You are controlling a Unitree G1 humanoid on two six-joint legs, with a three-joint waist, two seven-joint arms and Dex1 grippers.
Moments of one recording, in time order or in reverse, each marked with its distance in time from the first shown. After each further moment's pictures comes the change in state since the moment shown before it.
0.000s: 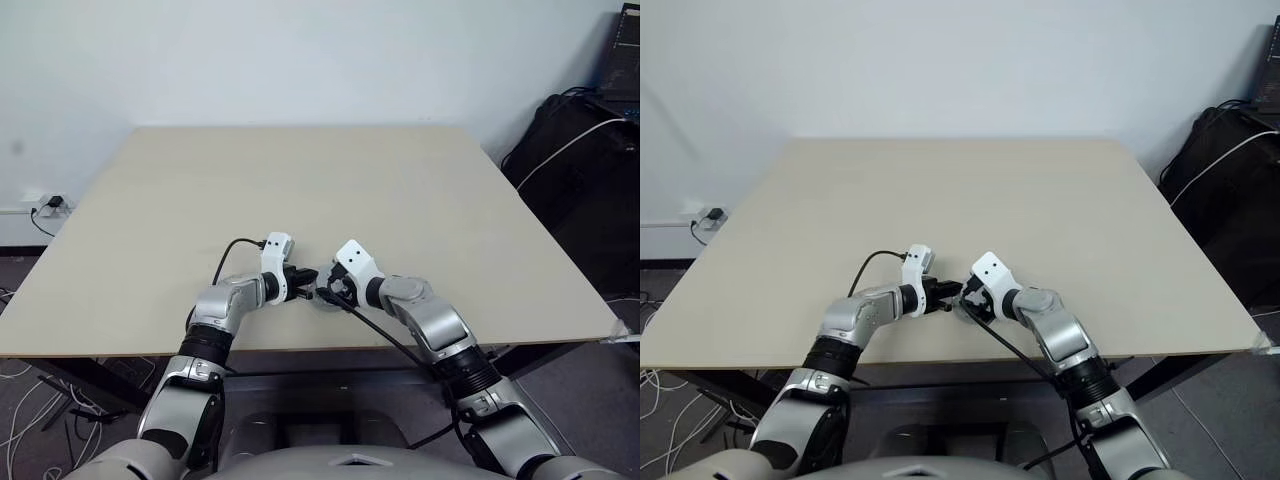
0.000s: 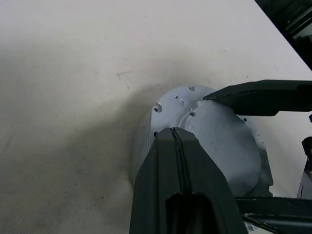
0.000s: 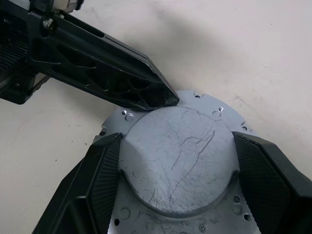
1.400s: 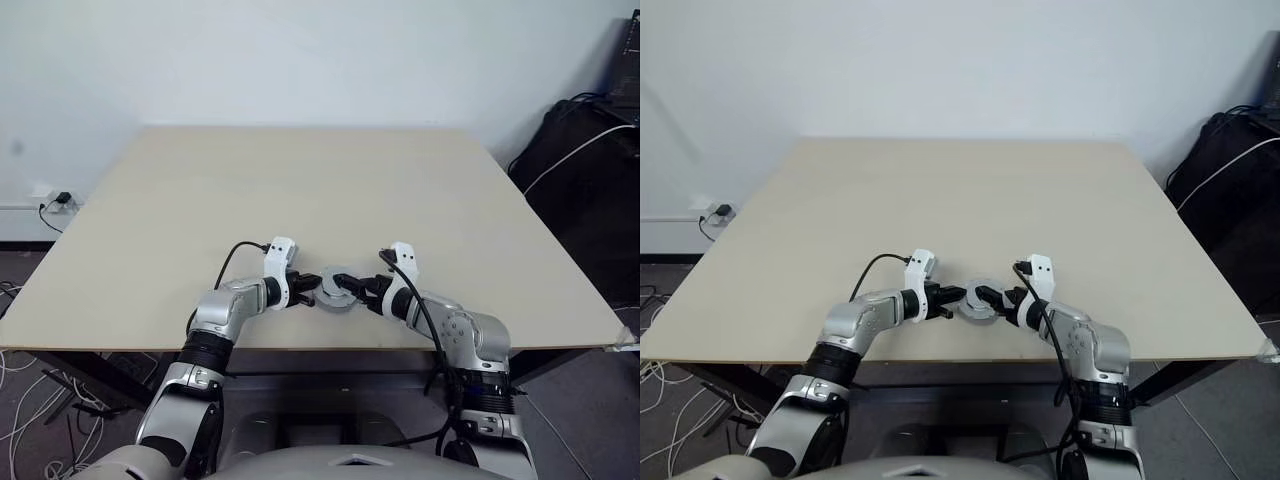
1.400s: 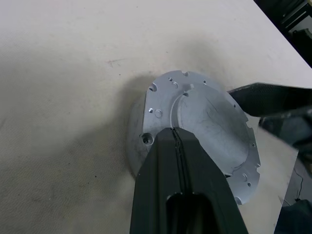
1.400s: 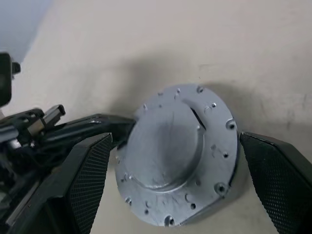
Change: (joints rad) left arm 0.042 0.000 -0.027 -0.051 0.005 0.008 -0.026; right arm 0.108 0.205 -0.510 -0.112 0.423 0.401 -0.225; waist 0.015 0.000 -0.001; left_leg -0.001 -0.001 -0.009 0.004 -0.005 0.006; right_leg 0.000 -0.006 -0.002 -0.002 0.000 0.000
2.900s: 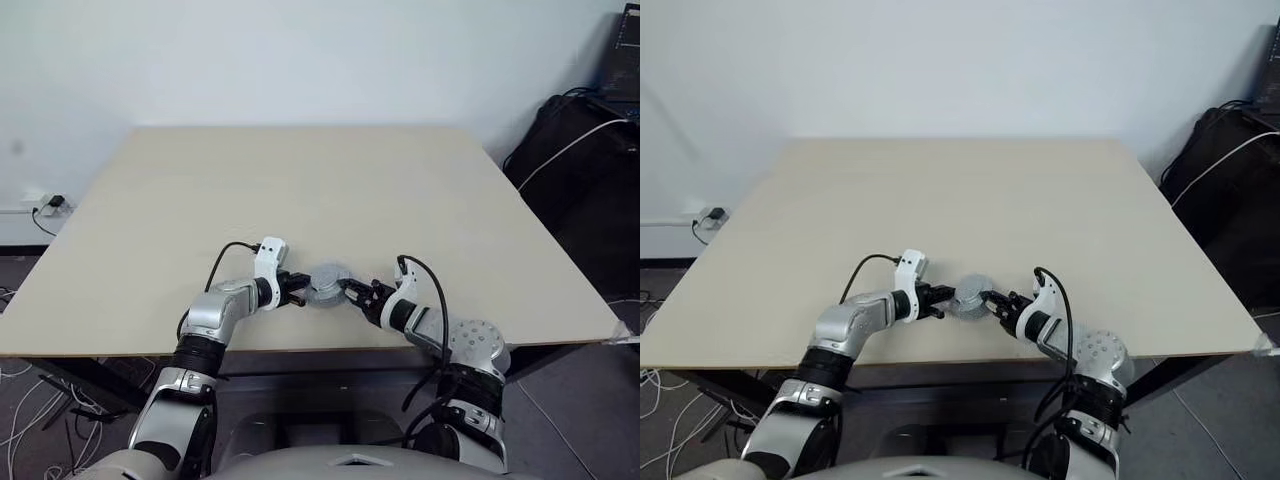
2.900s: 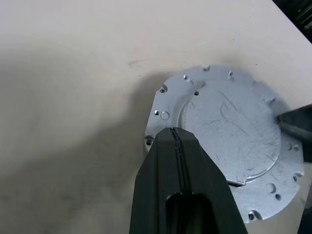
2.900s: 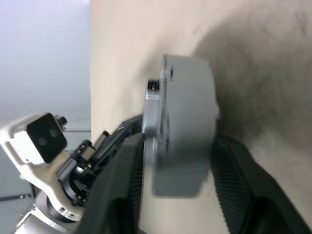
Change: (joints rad) left arm 0.029 0.027 0.013 -0.031 0.023 -0.015 0.011; right arm -0.037 0.186 -0.406 0.110 0.262 0.254 -0.152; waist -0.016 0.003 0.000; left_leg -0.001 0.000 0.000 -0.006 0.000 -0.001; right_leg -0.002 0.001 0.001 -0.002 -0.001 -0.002
